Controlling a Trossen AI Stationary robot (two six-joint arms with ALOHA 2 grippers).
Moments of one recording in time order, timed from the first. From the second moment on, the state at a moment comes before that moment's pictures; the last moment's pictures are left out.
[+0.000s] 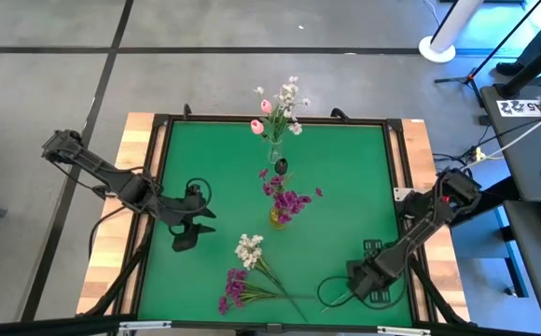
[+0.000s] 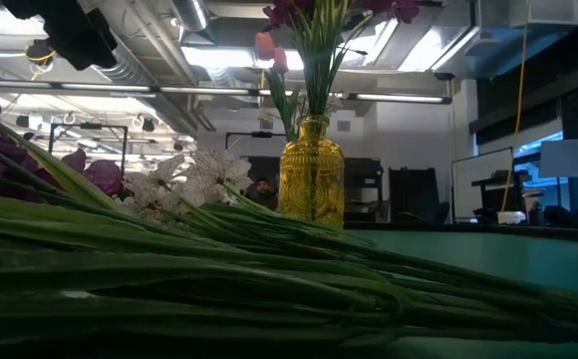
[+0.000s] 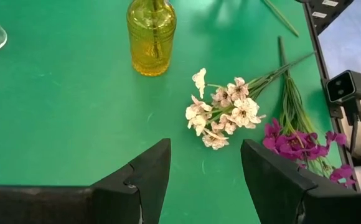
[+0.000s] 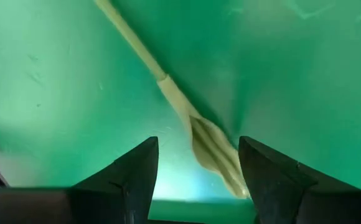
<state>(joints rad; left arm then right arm) -0.47 0.96 0.76 -0.57 -0.29 -0.54 0.83 1.72 0.99 -0.91 -0.27 0.81</state>
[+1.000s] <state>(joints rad) -0.47 0.96 0.75 -0.56 -0.30 -0.57 0.79 1.79 1.02 -1.02 -0.18 0.80</state>
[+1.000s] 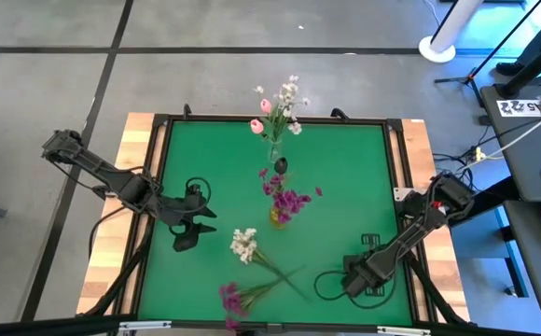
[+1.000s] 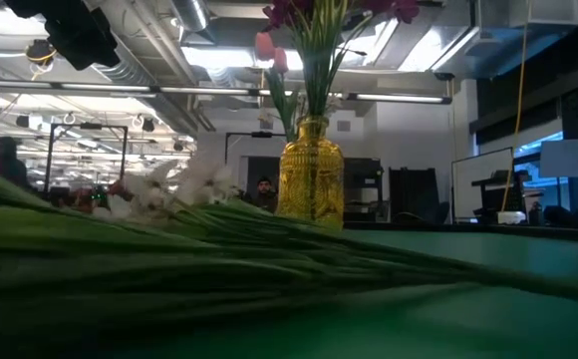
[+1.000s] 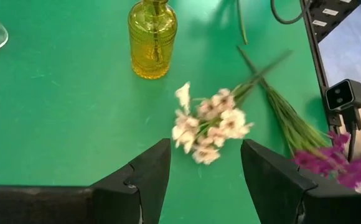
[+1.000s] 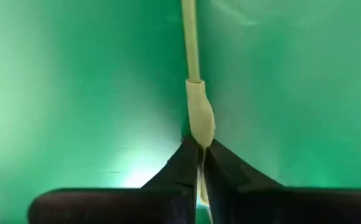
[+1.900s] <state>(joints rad) -0.48 0.96 0.75 -0.15 -0.25 -0.43 0.68 1.78 1.64 -1.57 0.46 0.63</state>
